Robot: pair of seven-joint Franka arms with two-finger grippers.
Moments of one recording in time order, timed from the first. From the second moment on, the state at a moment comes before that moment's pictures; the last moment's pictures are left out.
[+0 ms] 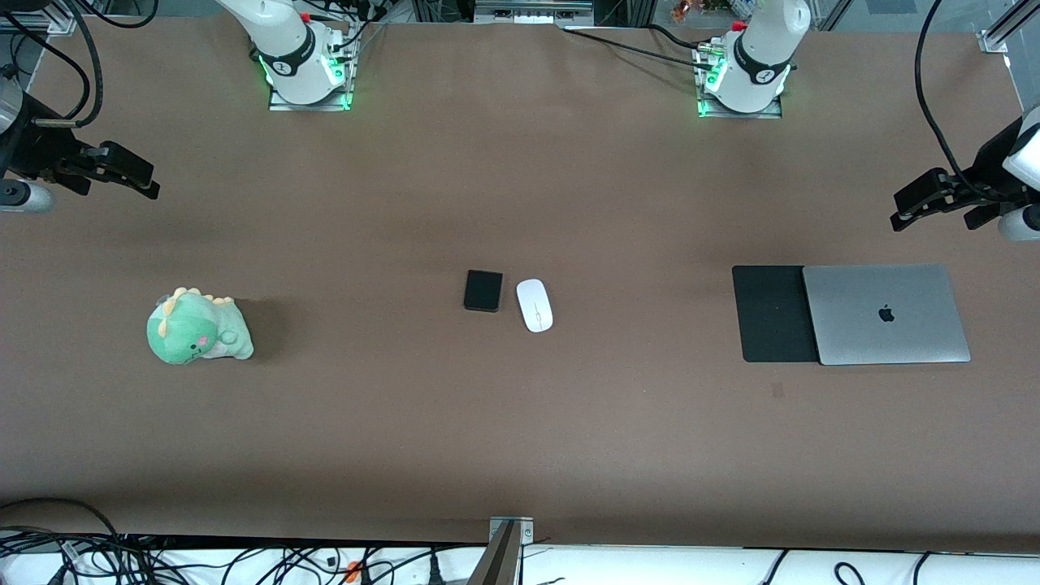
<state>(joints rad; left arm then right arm) 0.08 0.04 -0.08 -1.54 0.00 1.61 -0.07 0.05 -0.01 -0.03 -1.63 0.01 1.57 0.08</state>
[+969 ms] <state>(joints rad) 0.08 0.06 -0.08 -1.54 0.00 1.61 -0.11 0.05 -0.01 -0.03 -1.63 0.01 1.57 0.08</state>
